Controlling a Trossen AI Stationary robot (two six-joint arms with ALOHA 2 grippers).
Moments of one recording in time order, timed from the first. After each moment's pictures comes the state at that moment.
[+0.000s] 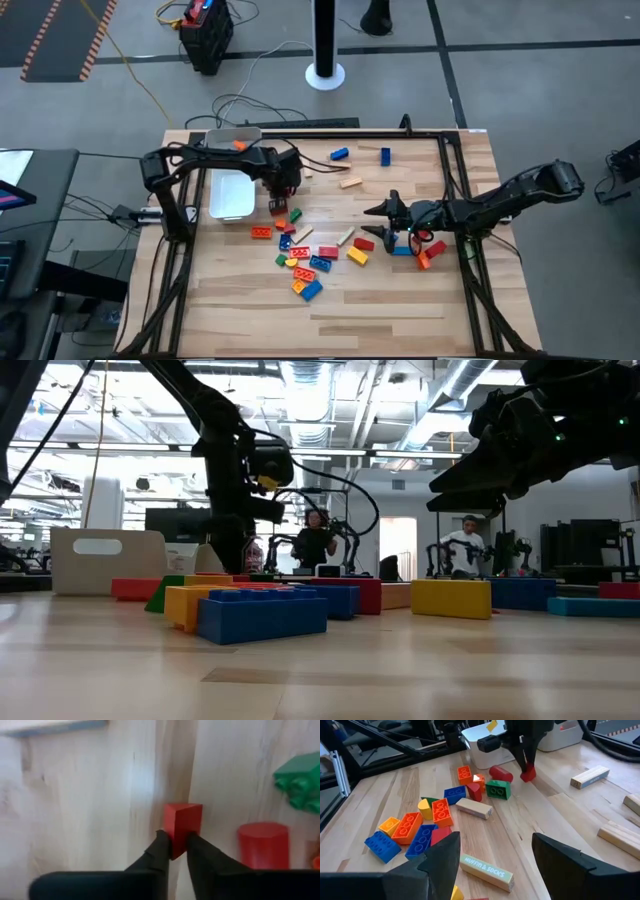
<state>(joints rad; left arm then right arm) 0.41 1.79 1.12 -0.63 -0.06 0.33 0.13 1.16 0.29 0.55 0.27 0.30</state>
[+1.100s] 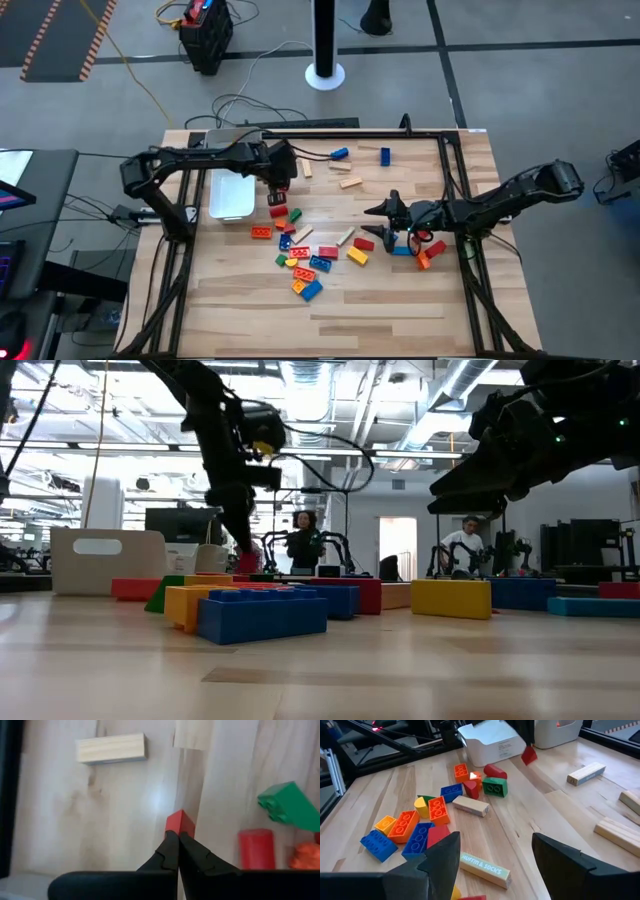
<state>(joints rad) 0.42 1.61 1.12 -0.65 -0.09 0.29 0.13 1.16 0.29 0.54 0.28 0.31</state>
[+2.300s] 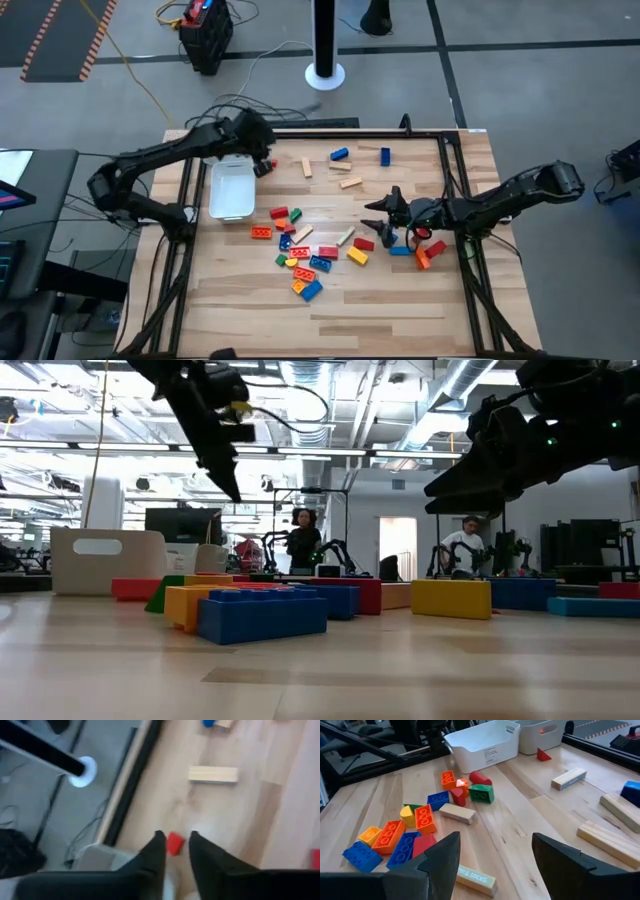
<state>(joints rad) 0.60 1.38 1.12 -0.61 -0.18 0.36 0.10 1.16 0.29 0.55 0.32 0.30</state>
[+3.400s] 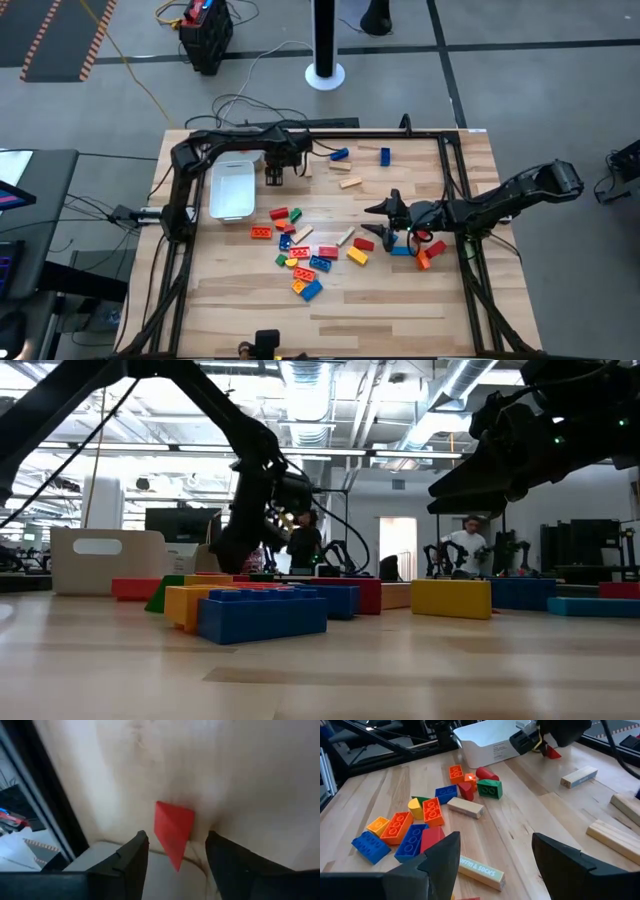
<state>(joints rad) 0.55 2.07 1.47 -0.98 -0.47 0.53 0.13 1.17 0.29 0.54 0.32 0.29</state>
